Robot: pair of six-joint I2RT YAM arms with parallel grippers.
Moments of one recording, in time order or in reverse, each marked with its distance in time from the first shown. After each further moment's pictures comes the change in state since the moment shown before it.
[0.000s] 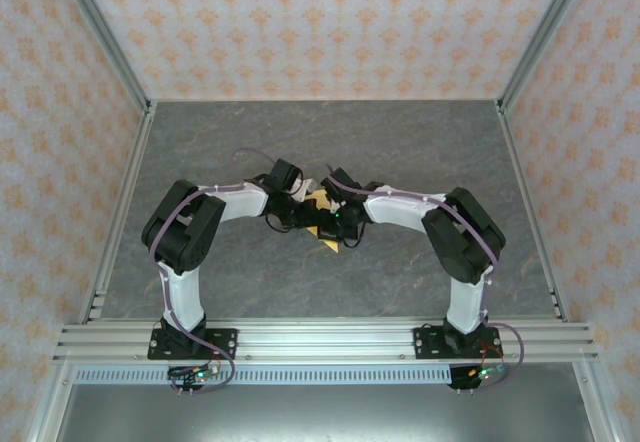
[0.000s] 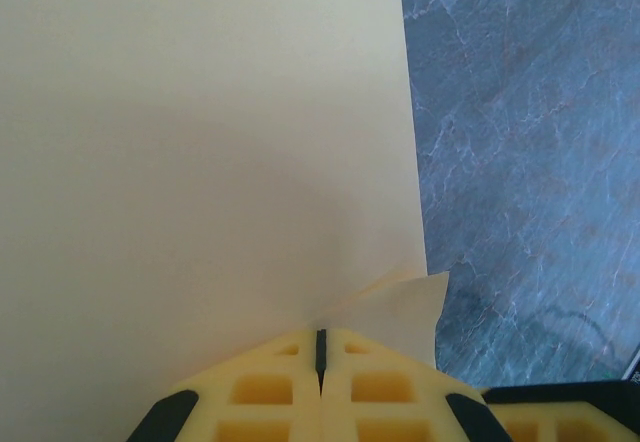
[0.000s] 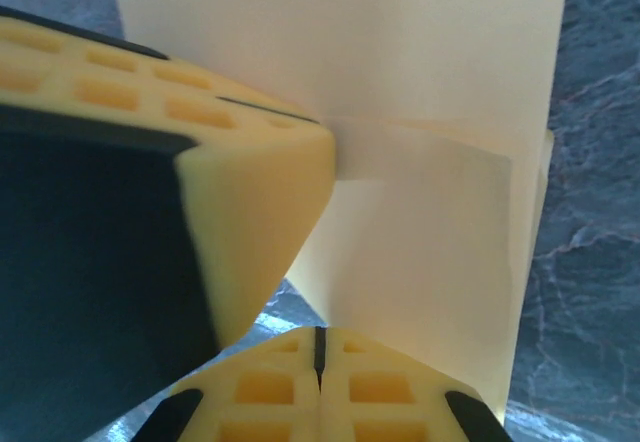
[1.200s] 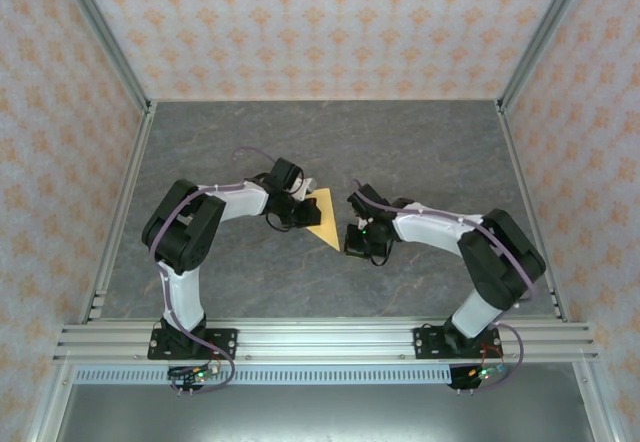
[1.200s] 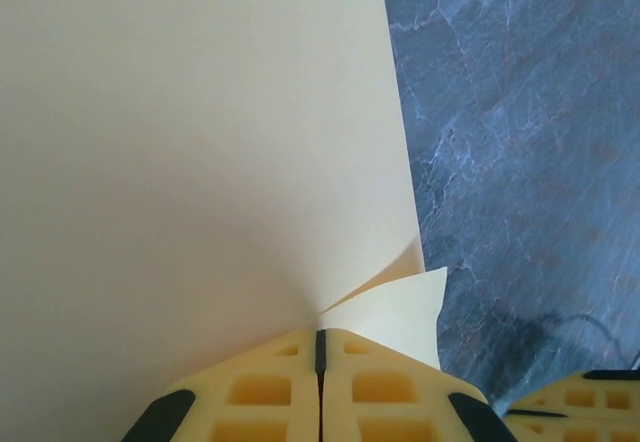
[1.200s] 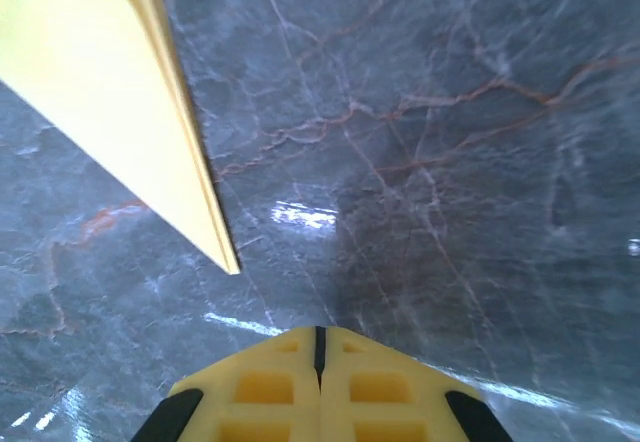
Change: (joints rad) left arm 0.001 -0.008 0.013 -0.015 -0.005 -0.011; right arm -0.045 -0.279 -0.277 -0.049 0.082 -0.020
